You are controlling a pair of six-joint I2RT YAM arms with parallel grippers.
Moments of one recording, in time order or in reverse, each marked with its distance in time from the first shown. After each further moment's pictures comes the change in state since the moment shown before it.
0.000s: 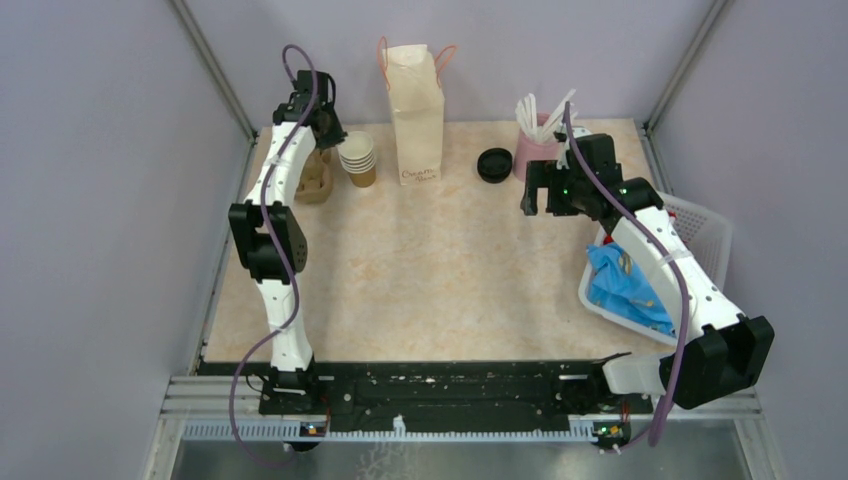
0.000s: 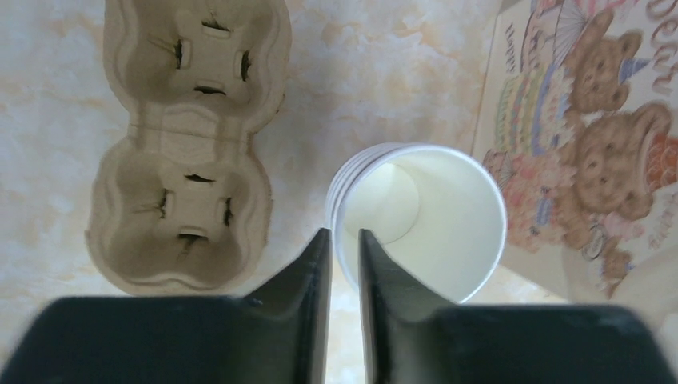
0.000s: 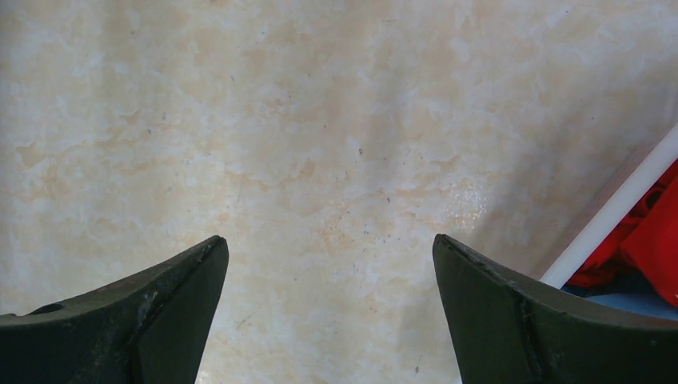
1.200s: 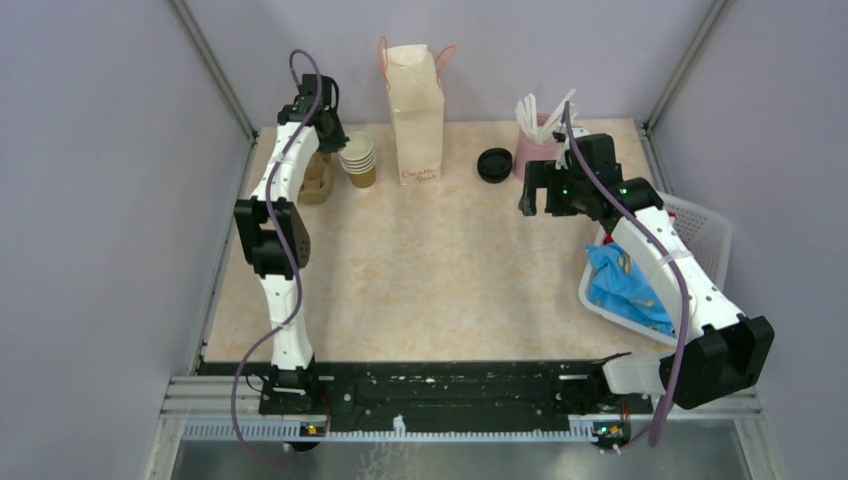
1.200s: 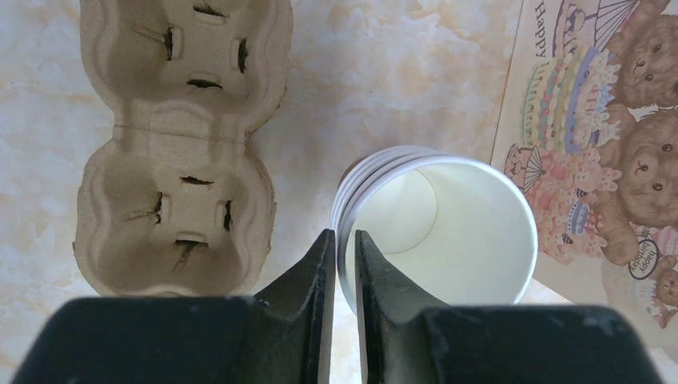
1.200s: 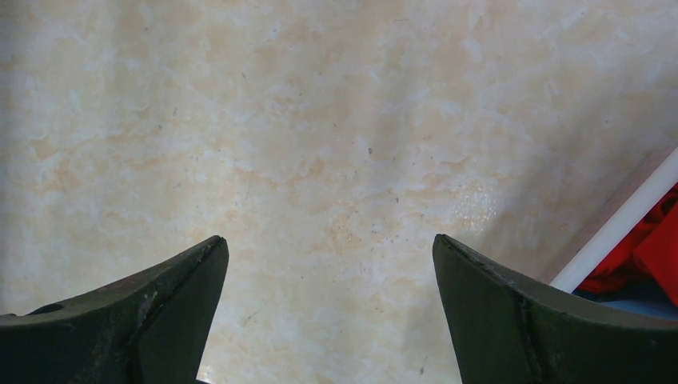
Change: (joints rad) left arm 0.000 0.059 0.033 -0.029 0.003 0.024; right arm 0.000 0.000 -0.001 0.003 -0.027 -0.002
